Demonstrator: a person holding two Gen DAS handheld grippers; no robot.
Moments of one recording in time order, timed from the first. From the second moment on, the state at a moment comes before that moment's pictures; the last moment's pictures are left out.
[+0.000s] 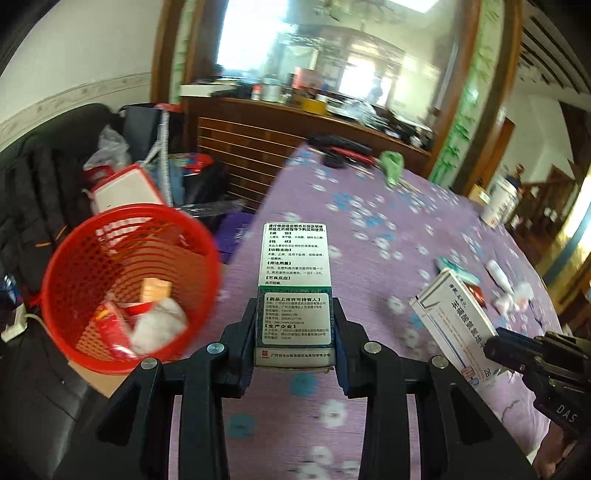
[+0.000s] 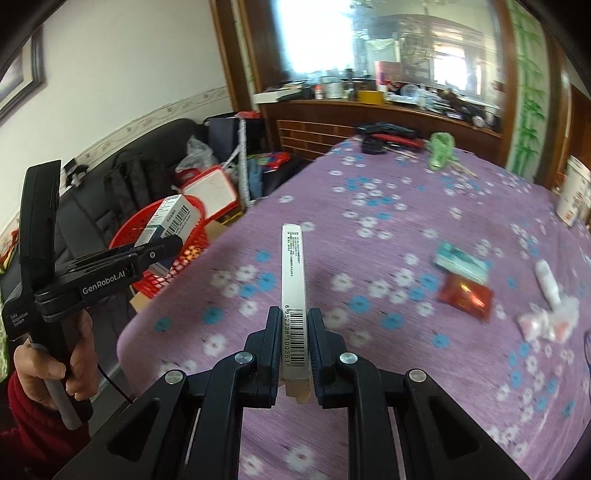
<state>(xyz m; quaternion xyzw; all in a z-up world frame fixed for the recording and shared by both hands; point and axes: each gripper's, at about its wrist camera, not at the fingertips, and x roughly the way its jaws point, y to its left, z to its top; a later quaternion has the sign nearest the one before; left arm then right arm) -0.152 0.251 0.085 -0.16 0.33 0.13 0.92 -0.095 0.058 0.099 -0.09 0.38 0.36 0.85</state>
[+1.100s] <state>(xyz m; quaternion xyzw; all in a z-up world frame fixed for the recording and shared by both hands) -0.190 0.392 0.063 -0.22 0.32 0.24 0.89 -0.053 0.261 0.097 -0.06 0.41 0.45 0.79</state>
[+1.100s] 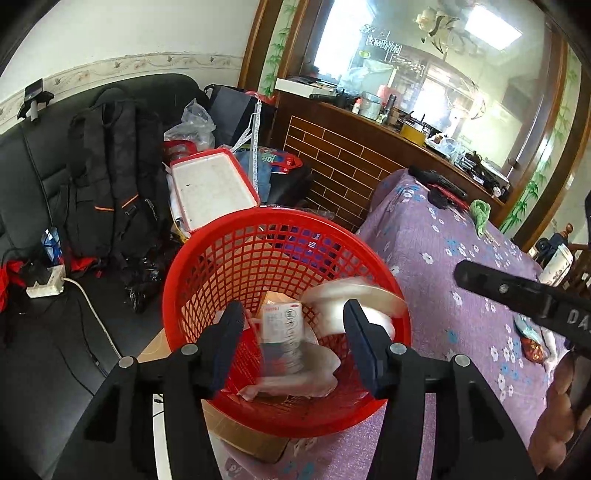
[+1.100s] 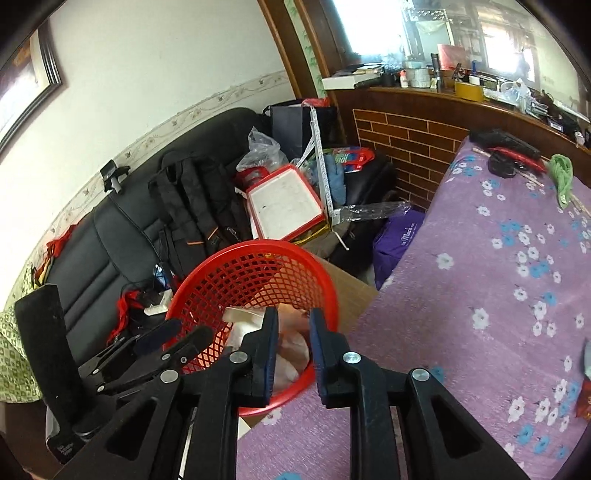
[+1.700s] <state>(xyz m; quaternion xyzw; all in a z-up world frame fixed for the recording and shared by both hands) -0.152 0.255 0.059 -0.13 0.33 0.17 0.92 -0.078 0.074 0.091 -0.08 0.36 0.30 0.88</state>
